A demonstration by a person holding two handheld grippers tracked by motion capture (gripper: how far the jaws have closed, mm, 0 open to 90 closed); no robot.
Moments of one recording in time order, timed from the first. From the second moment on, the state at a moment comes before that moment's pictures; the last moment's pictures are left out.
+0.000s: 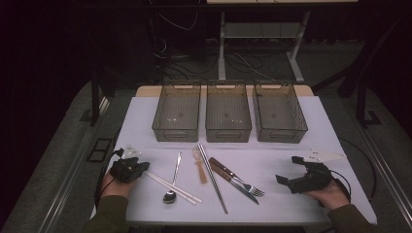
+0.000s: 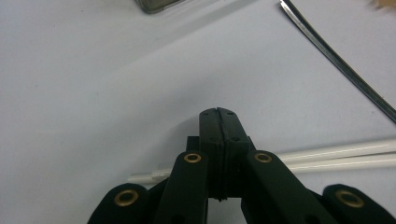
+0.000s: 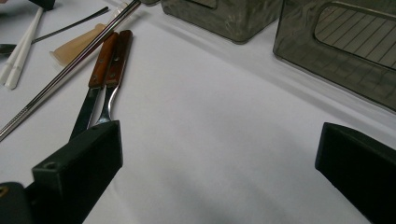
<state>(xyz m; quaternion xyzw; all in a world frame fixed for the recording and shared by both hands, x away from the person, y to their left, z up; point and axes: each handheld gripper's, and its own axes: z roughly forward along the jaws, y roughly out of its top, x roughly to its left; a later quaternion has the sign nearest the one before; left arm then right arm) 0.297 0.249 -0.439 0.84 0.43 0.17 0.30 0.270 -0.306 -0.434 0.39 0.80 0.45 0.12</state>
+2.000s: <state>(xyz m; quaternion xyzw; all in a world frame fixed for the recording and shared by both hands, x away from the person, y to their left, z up) 0.256 0.115 -0.438 0.92 0.21 0.04 0.33 0.273 -0.304 -0.436 0.39 0.80 0.44 0.12</state>
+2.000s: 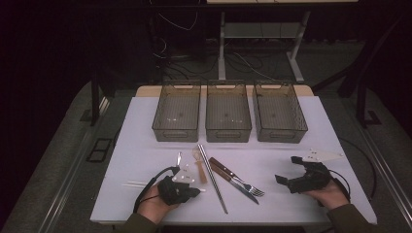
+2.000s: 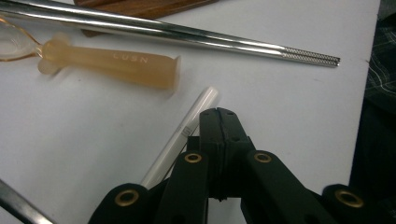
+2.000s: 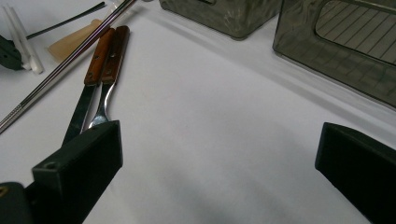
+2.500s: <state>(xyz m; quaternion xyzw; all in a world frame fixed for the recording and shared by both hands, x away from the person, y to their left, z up) 0.267 0.109 -0.437 0.92 0.20 0.04 0.34 0.273 -0.304 -0.436 0.39 0.80 0.44 0.12</state>
